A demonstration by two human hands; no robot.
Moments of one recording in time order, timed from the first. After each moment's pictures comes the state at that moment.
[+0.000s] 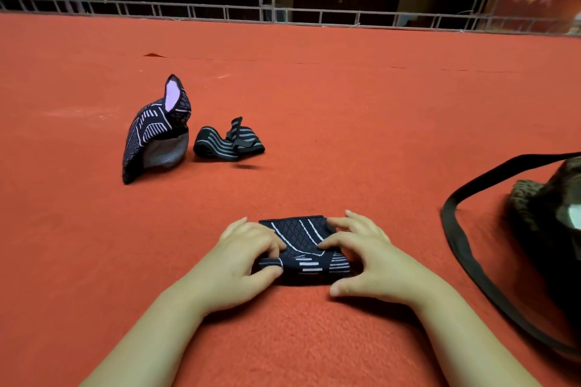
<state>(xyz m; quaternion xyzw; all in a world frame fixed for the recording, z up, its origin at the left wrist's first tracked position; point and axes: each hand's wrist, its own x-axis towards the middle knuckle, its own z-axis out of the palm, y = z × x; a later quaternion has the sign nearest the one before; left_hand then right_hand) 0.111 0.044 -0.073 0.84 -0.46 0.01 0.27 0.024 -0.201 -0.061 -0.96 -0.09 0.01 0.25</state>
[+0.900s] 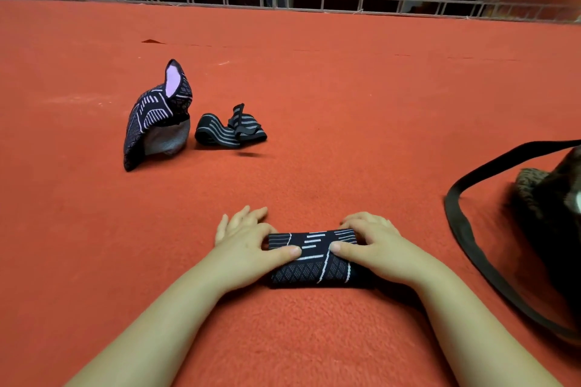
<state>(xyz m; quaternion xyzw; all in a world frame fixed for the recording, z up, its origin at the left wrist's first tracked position) 0.109 0.027 -0.077 0.93 -0.26 -0.13 0.21 0.033 -0.200 -0.069 -0.97 0.05 0.06 0.24</state>
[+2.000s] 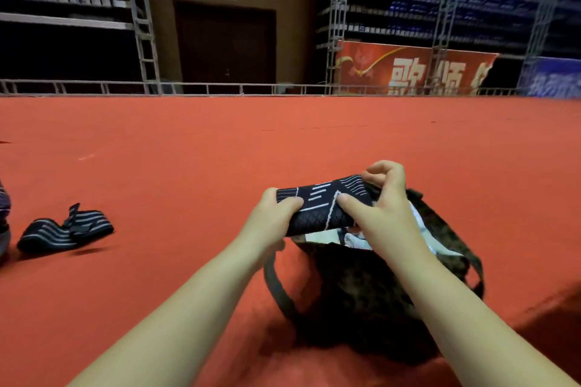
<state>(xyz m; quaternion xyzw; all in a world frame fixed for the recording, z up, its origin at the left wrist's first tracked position) -0.038 -0.231 0.080 0.71 -0.30 -0.18 0.62 -0.170 -0.334 0.094 -0.74 0.16 -0.46 0.46</state>
